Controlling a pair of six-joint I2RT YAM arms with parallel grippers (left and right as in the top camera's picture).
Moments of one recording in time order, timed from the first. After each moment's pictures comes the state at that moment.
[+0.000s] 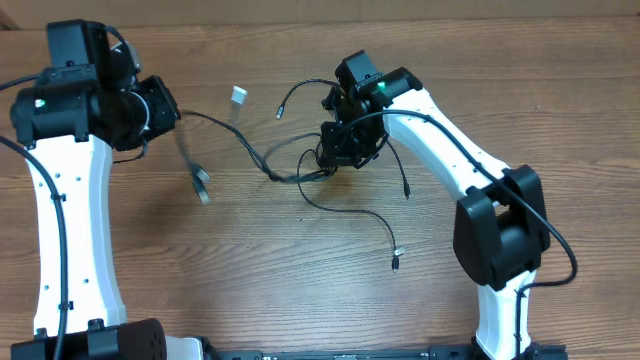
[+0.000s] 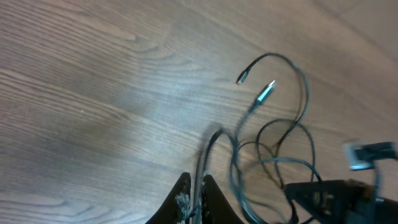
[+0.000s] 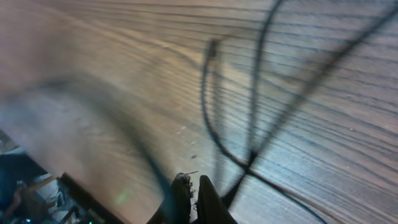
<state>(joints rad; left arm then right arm) 0.13 1.59 1.76 -1.23 0.21 -0.36 0.49 2.11 1.81 -1.08 -0.50 0.30</state>
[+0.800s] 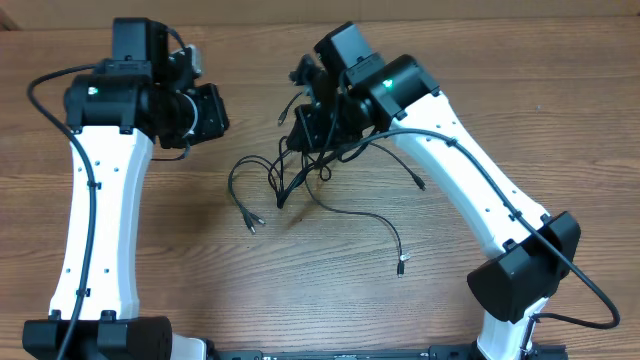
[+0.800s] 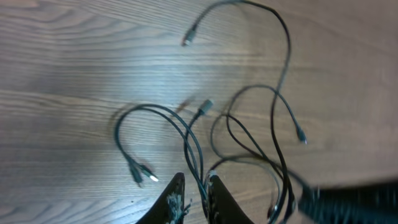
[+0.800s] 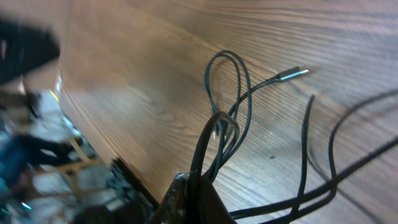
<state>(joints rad) -0.04 1.62 1.76 -1.27 0.30 -0.29 0.58 1.96 2.01 -1.15 -0.54 0.34</state>
